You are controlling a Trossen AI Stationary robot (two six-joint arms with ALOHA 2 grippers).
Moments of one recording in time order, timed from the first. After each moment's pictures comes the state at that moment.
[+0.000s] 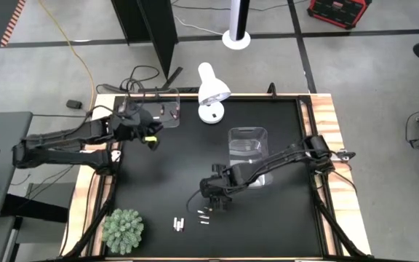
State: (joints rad) left arm 0.28 0.79 0.72 -0.49 -0.32 -0.18; right arm 0.28 2.04 1.56 -0.67 0.12 0.26
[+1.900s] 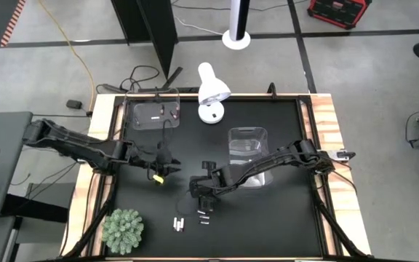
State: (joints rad) left arm -0.14 1.05 0.56 -0.08 -0.16 -0.12; right arm 0.25 2.16 1.74 -0.65 0.27 0.22
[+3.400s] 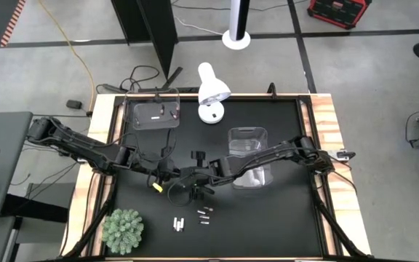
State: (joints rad) left arm -0.22 1.11 0.56 0.00 -0.16 -0.06; right arm 0.21 2.16 1.86 -0.57 0.34 0.05
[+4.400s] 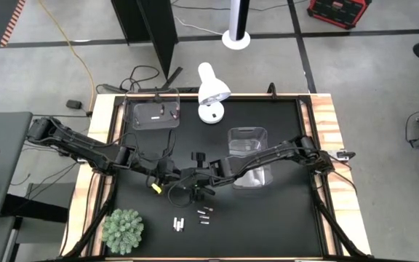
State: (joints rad) left arm -0.22 1.11 0.56 0.06 -0.09 -0.06; right arm 0.20 2.16 1.86 -0.57 0.34 0.05
